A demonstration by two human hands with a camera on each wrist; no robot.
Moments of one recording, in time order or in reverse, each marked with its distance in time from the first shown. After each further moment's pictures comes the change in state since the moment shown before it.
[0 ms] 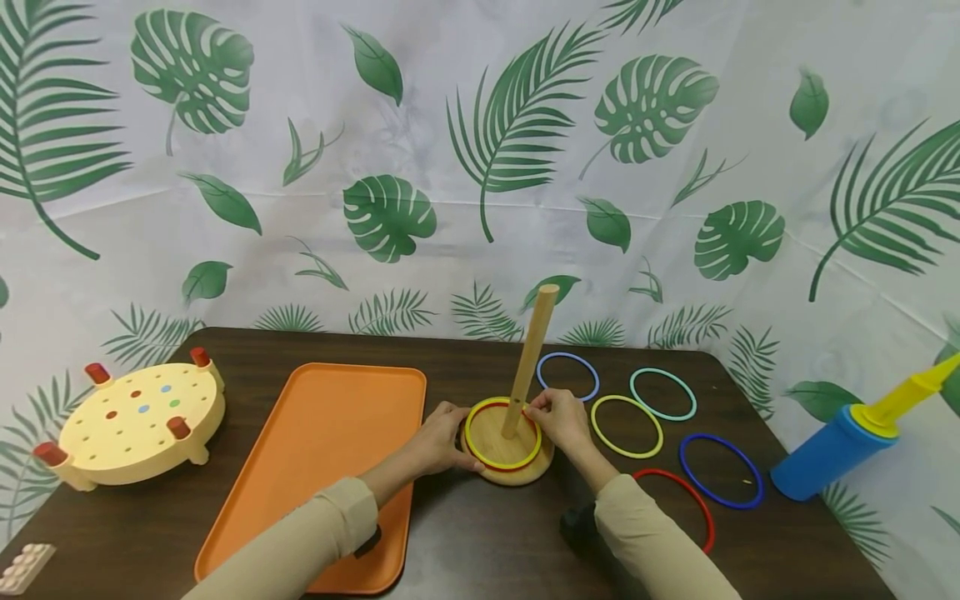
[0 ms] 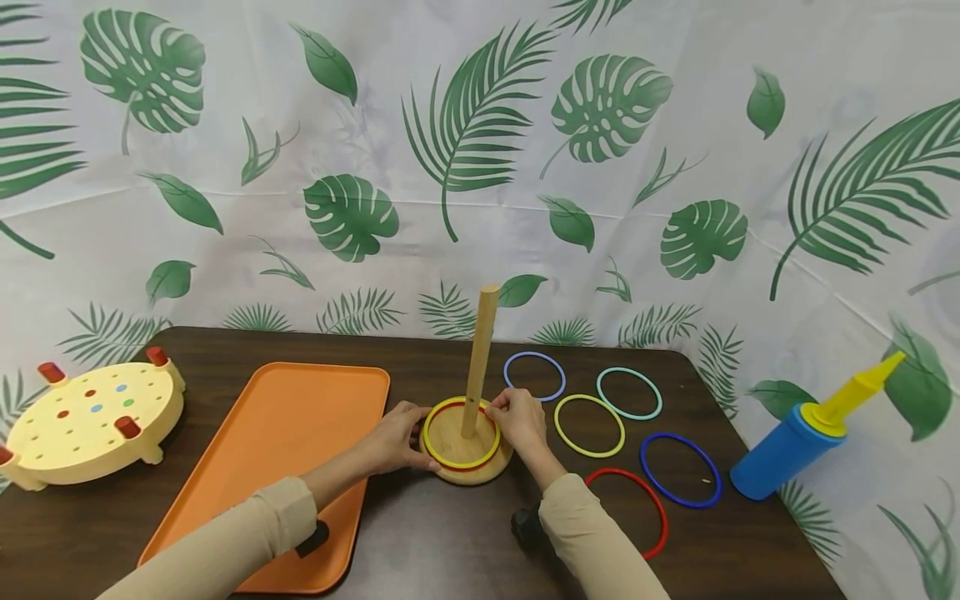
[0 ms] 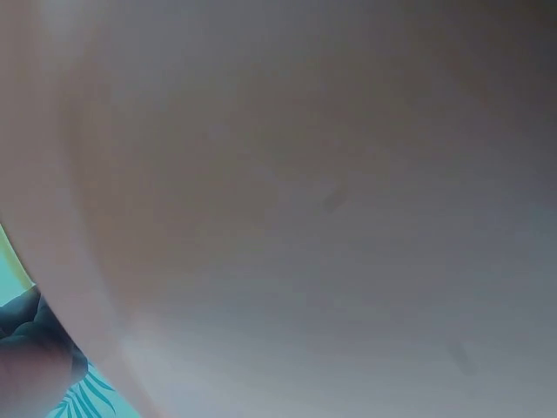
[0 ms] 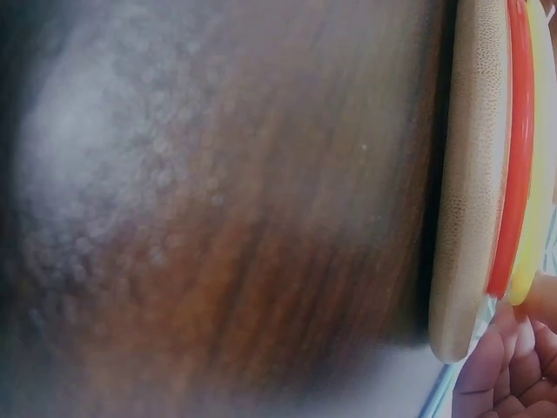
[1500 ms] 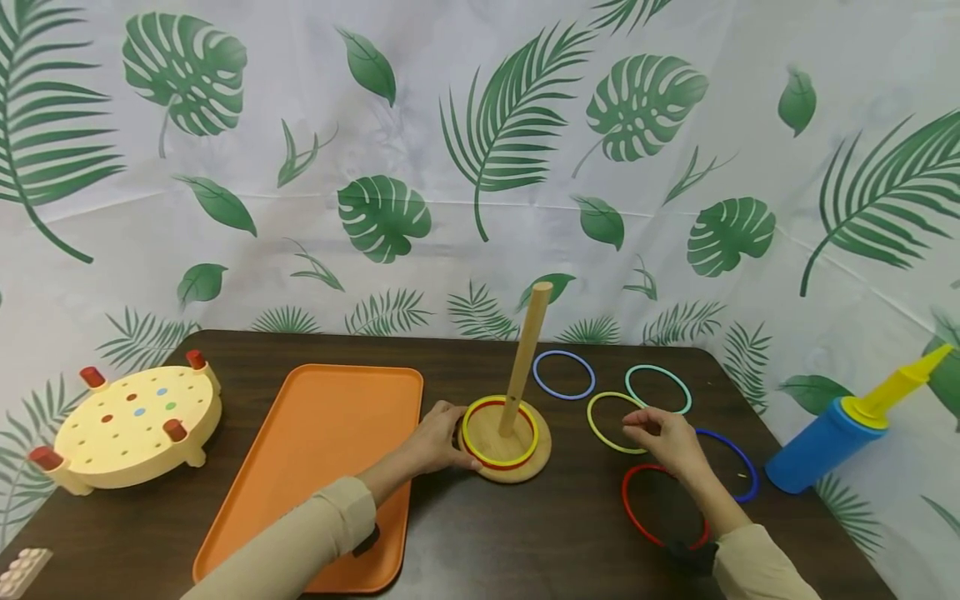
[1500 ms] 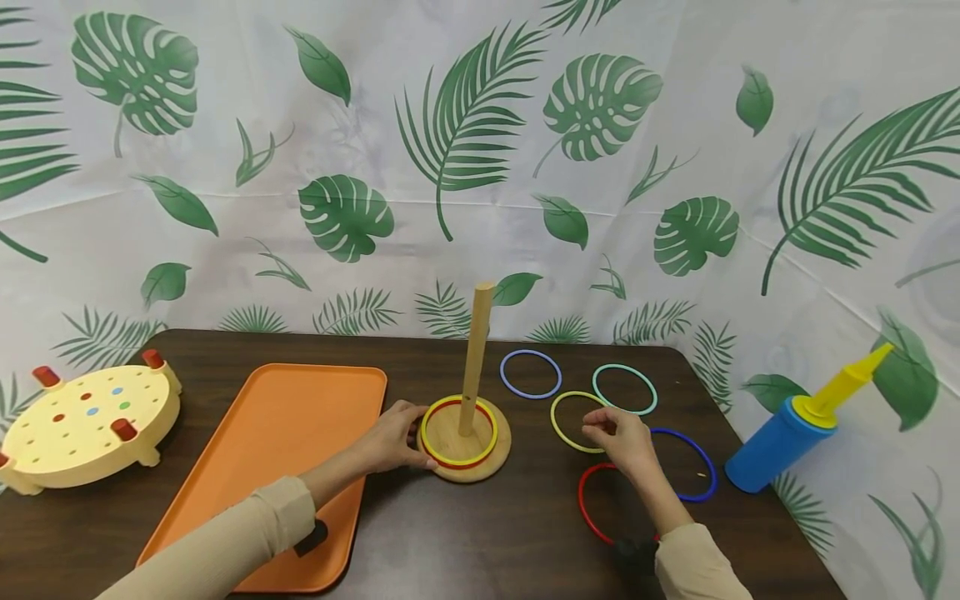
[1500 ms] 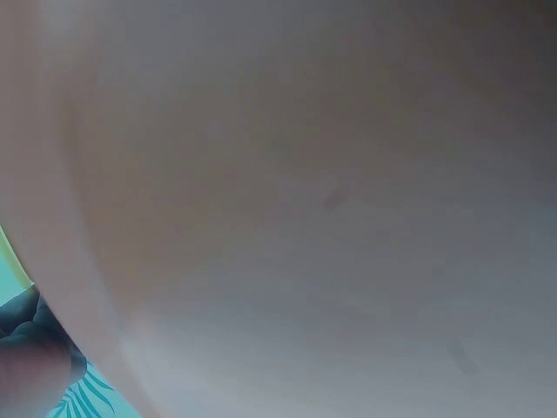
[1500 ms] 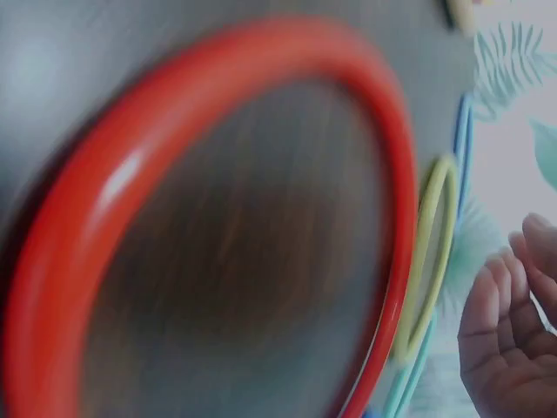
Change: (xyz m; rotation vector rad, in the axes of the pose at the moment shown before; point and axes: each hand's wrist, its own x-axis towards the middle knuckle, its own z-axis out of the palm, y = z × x) left_hand -0.001 0.001 -0.001 -0.016 -0.007 -0.004; right_hand -0.040 0.095 -0.106 -0.031 -0.011 -0.056
